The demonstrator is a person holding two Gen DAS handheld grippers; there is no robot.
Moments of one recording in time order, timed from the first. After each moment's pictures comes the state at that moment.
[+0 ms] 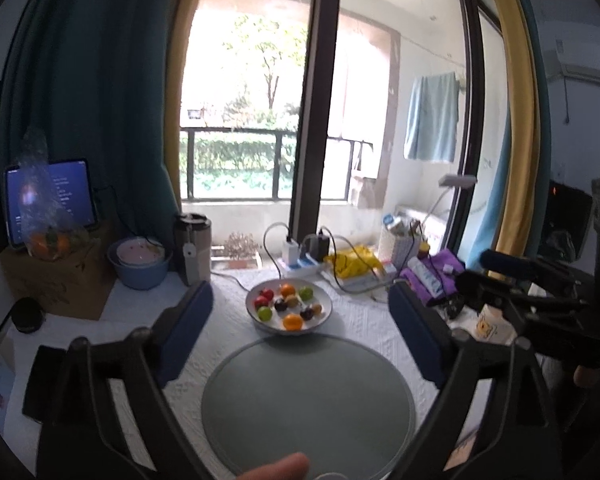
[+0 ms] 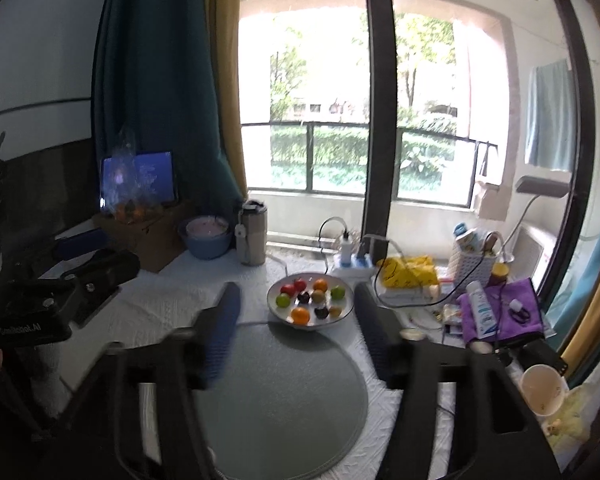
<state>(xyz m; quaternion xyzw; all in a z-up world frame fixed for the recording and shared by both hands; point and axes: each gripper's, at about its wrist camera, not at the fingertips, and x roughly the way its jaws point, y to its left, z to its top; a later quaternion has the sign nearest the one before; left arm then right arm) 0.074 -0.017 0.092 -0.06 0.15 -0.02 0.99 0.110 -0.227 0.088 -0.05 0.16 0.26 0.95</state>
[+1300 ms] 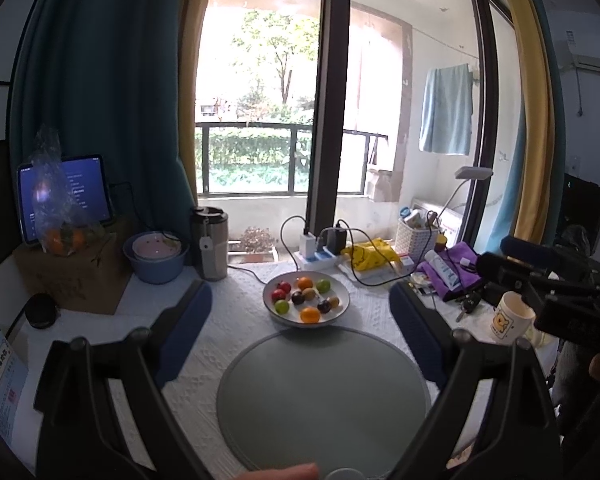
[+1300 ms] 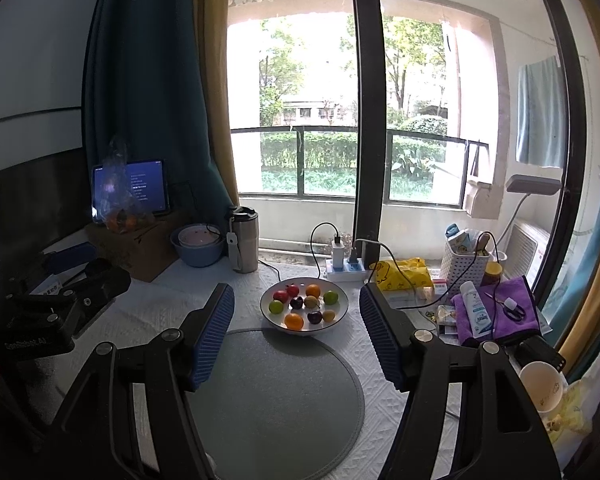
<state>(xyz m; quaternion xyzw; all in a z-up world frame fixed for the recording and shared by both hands) 0.072 -0.017 0.085 -0.04 0.17 0.00 0.98 0.113 -0.228 0.088 -0.04 0.16 0.25 0.95</state>
